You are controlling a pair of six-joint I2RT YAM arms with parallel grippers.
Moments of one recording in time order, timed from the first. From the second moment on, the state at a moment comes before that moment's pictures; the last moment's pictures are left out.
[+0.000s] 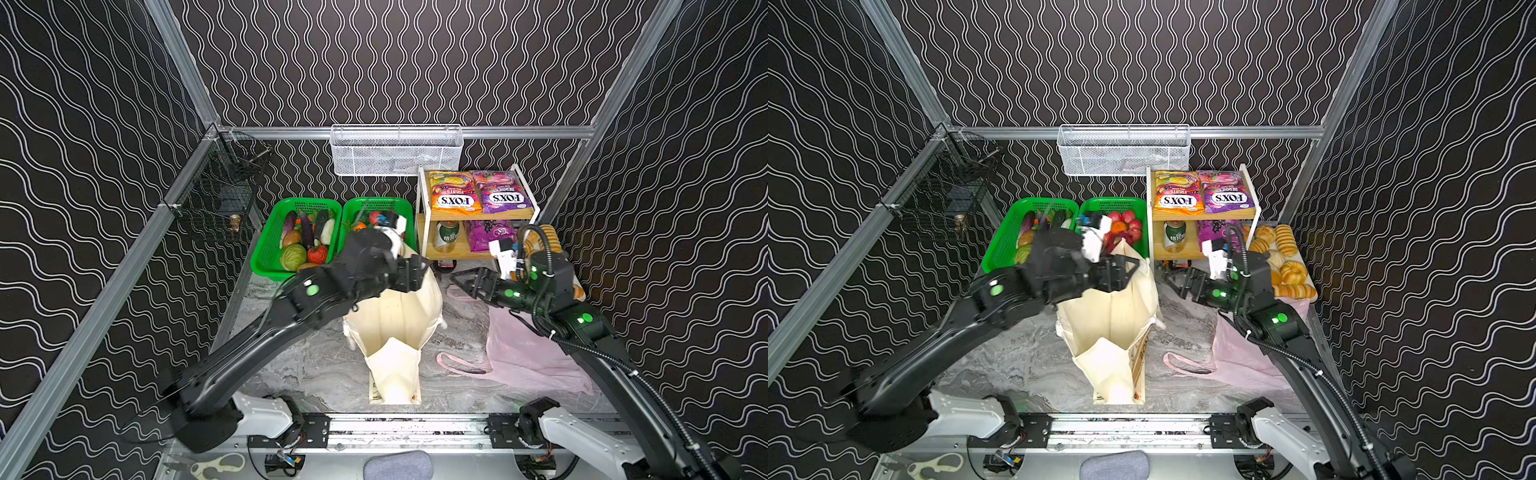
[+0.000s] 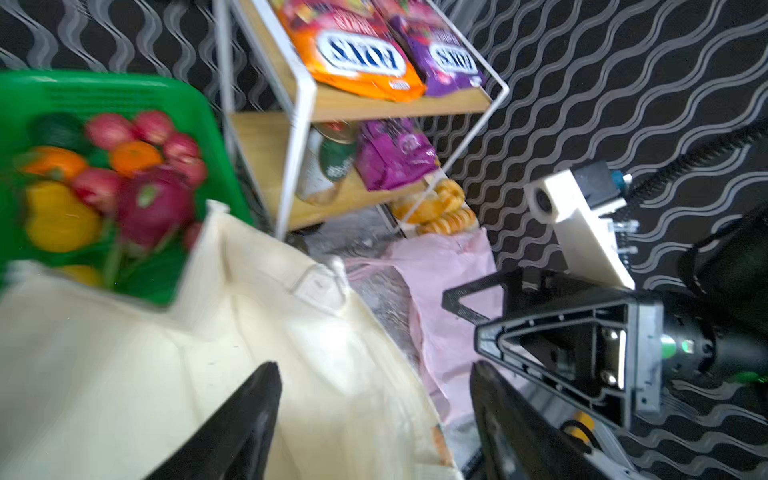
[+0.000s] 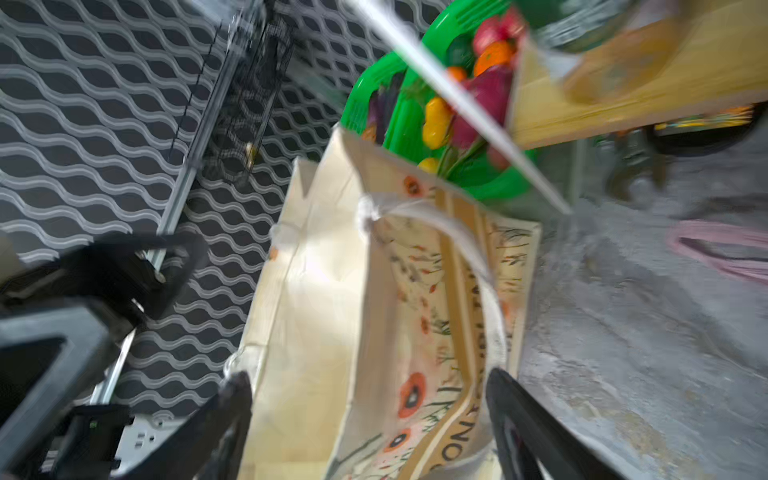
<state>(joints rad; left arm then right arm) -0.90 1.25 1.57 -0.76 -0.23 -0.50 0.48 1.01 1.09 -0.52 -0.49 0.71</state>
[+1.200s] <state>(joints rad) -0.43 1.10 1.21 -0.90 -0.16 -0.43 0.73 1.39 1.28 -0.50 -0.11 0.65</state>
